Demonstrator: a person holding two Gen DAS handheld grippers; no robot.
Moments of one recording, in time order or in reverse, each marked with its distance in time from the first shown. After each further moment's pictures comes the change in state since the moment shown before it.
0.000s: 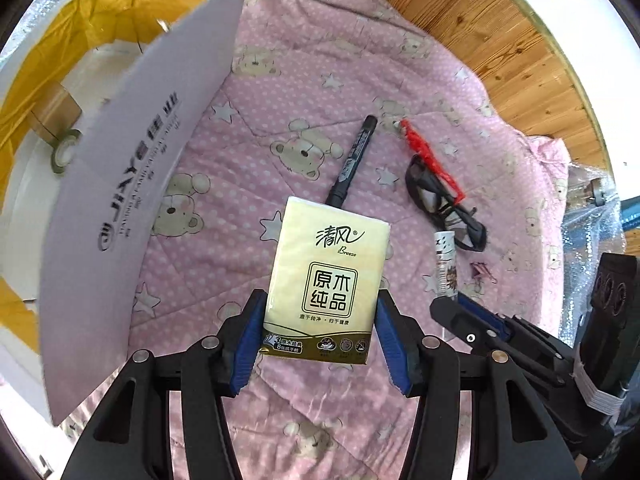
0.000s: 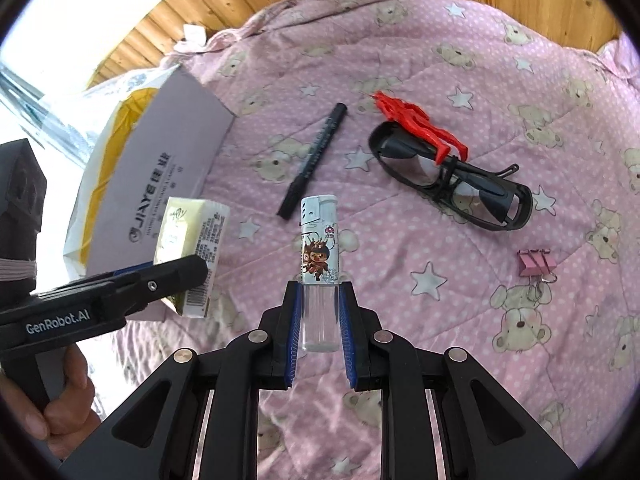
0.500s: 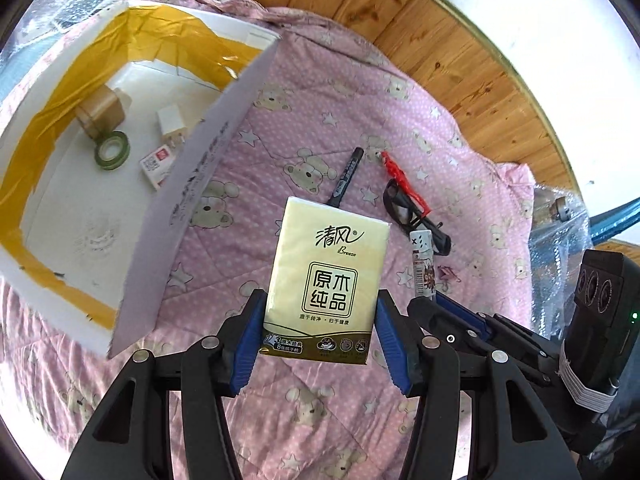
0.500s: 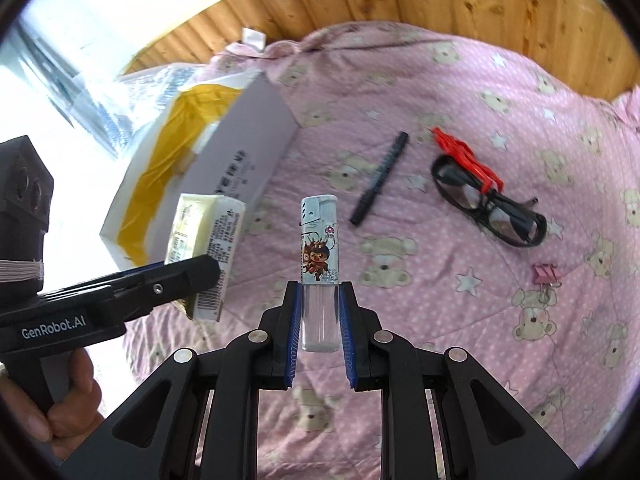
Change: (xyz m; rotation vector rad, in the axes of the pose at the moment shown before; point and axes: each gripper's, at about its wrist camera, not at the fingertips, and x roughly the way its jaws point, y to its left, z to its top) left arm -0.062 0.019 -0.023 -0.039 -0.105 -0.077; right arm -0.042 0.067 -0.010 -0.112 -0.048 0.032
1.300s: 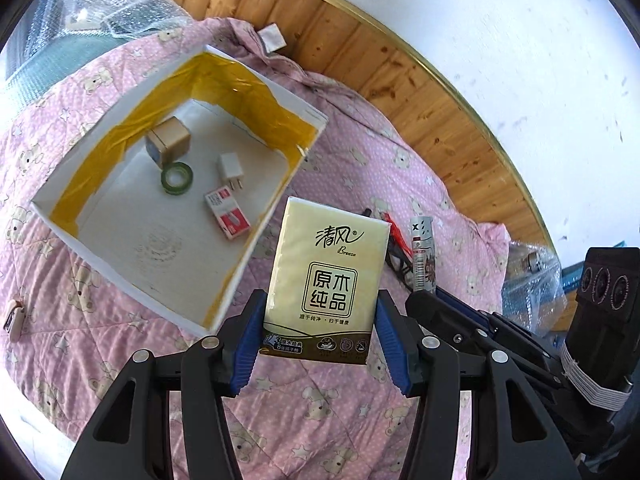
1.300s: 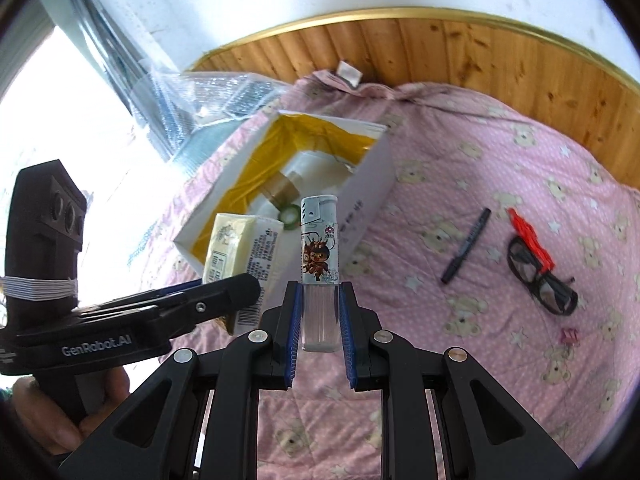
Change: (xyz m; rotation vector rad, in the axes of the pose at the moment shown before) left arm -0.090 0.055 -0.002 -0.105 -0.164 -0.059; right arm -0.036 0.110 0.030 -0.170 -0.076 0.091
